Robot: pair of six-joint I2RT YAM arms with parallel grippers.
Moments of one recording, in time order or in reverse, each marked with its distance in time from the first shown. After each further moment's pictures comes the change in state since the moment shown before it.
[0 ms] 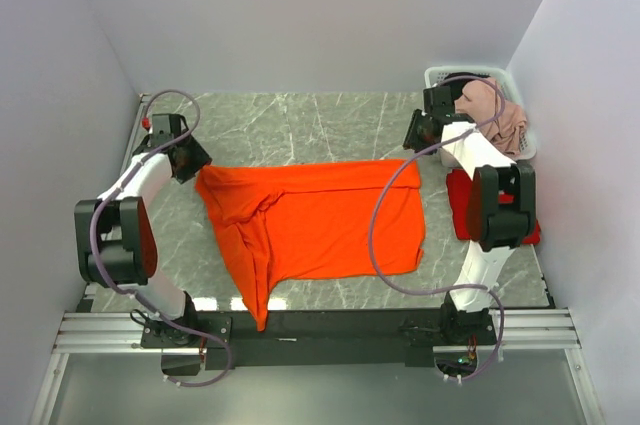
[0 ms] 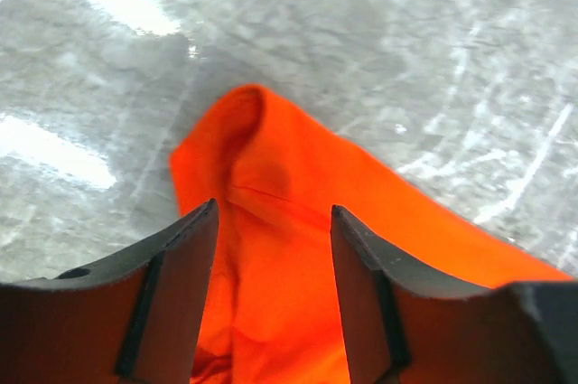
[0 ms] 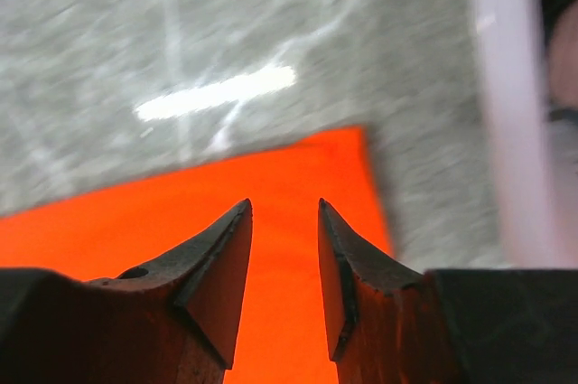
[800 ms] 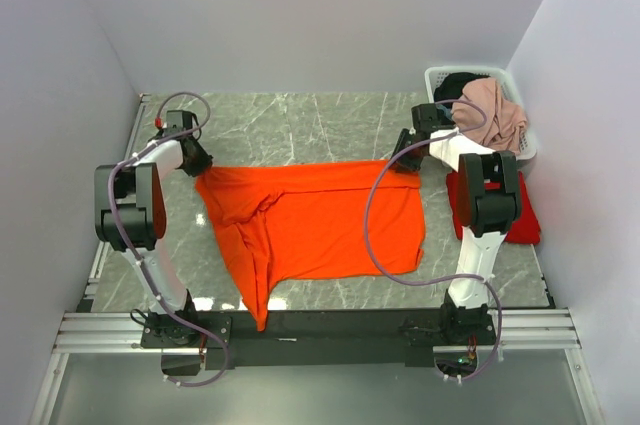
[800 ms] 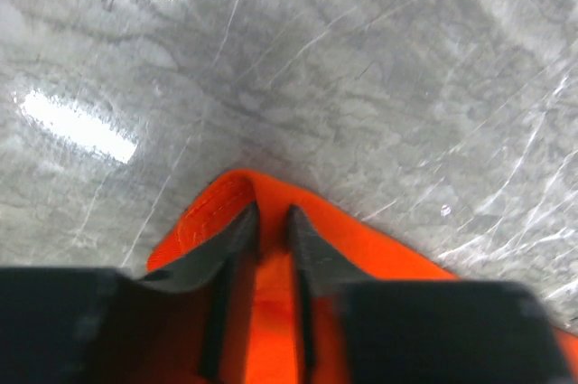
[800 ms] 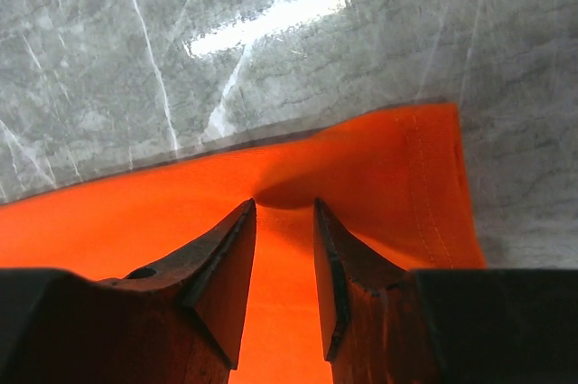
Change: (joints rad) left arm -0.018 0.257 0.135 0.037 -0.043 0.000; right arm 0.014 0.125 -0.069 0.071 -0.176 0.148
